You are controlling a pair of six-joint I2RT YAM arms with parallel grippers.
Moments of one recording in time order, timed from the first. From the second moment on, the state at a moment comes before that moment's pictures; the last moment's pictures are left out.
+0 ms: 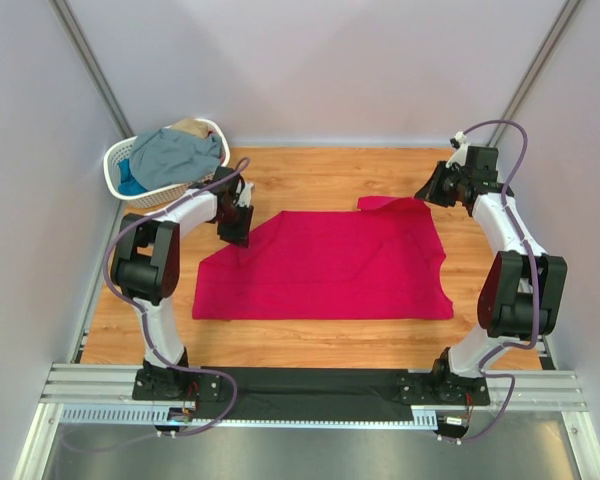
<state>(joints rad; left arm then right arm) -0.26 1.92 1.34 -0.64 0.16 -0.07 -0.12 1.65 1.29 -0.38 -0.44 0.25</state>
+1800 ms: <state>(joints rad) -0.25 1.72 1.32 -0.76 -0.38 -0.12 -0.21 1.43 1.28 -0.71 -0.21 0.29</state>
